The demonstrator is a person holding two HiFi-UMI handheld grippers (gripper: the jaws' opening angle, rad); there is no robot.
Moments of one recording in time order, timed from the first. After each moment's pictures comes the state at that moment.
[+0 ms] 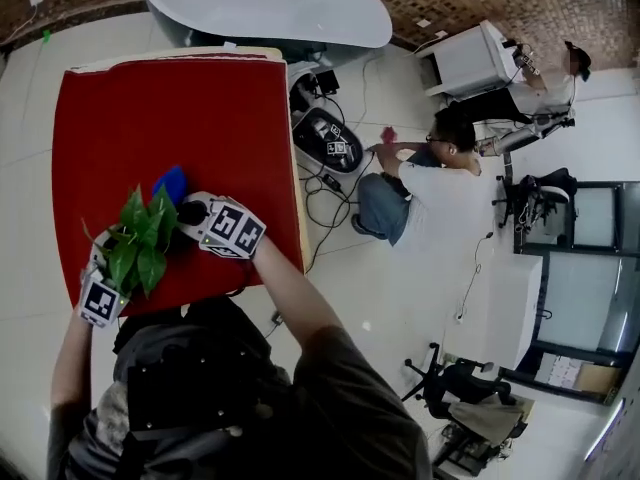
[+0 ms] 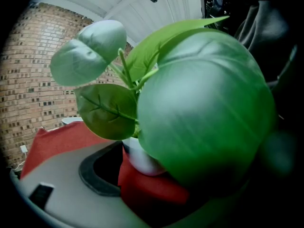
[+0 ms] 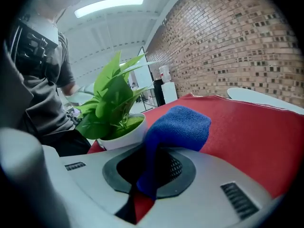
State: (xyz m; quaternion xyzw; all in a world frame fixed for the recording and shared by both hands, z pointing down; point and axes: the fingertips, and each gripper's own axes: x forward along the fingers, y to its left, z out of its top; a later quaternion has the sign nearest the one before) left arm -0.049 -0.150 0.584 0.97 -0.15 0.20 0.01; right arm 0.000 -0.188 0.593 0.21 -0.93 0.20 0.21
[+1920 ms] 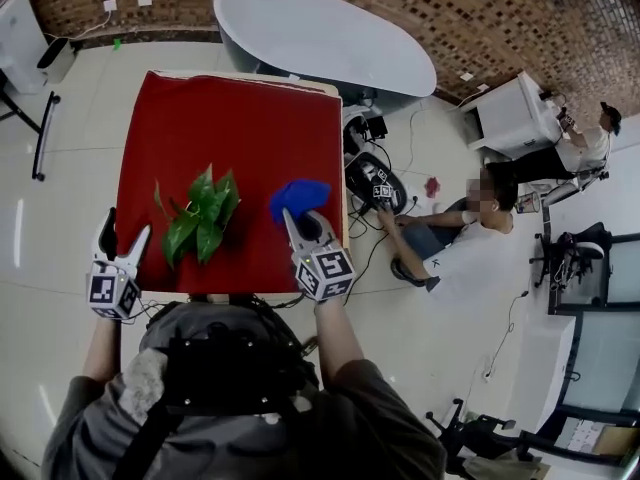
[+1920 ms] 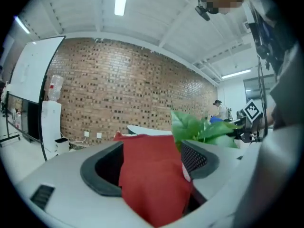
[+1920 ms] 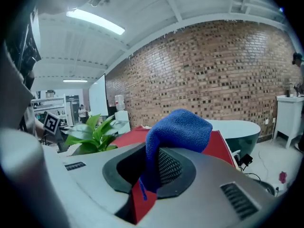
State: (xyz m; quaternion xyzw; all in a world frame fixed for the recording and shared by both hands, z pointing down) left arm -0.201 -0.159 0.498 0.86 -0.50 0.06 0.09; right arm 0.128 -0.140 0.487 0.55 -0.82 0.14 0.08
